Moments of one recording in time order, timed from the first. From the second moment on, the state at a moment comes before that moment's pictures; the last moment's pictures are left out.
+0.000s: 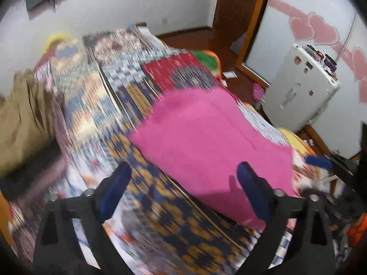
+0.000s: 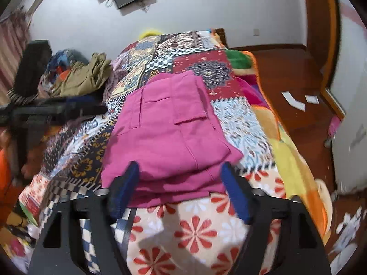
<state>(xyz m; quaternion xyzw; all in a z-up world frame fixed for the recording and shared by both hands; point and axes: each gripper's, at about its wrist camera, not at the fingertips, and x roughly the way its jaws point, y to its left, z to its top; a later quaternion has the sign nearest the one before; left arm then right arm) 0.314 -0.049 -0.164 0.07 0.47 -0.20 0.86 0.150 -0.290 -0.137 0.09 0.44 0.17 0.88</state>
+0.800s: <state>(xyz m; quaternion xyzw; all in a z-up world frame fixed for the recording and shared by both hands) 0.392 -0.046 -0.242 0.01 0.56 -0.26 0.79 0.164 -0.278 -0.173 0.17 0.48 0.18 0.84</state>
